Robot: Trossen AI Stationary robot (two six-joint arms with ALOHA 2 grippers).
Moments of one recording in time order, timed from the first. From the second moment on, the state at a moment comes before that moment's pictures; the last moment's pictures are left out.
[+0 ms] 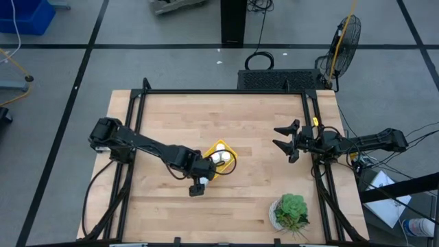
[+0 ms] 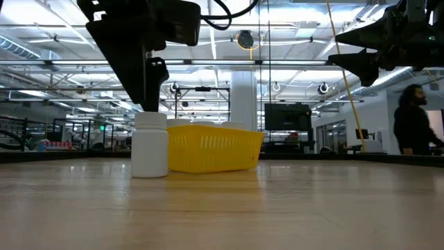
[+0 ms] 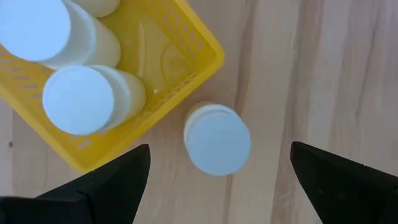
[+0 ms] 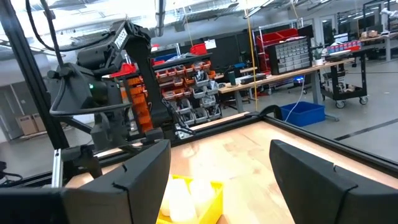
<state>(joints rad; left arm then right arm) -0.26 1.77 1.30 -0.81 0.02 -0.37 0.09 0.29 0.02 0.42 0.31 0.20</state>
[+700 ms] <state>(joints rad) -0.29 1.77 1.30 -0.74 0.05 -0.40 0.09 0.29 0.02 0.42 0.31 0.20</state>
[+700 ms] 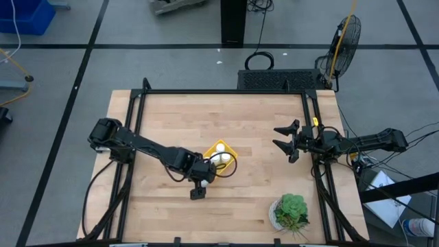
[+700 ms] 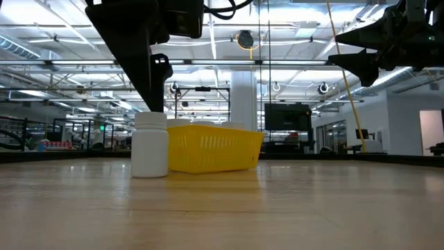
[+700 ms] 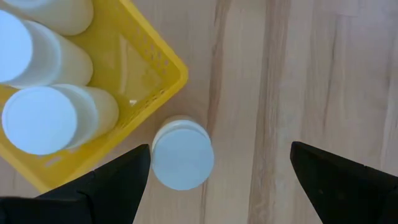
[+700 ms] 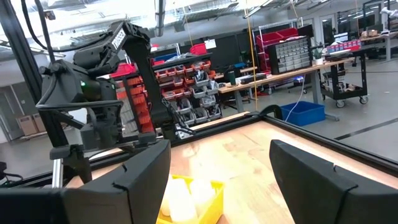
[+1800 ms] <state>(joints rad) -0.25 1.77 1.24 -0.70 0.08 -0.35 0.09 0.29 0.02 0.43 0.31 0.20</state>
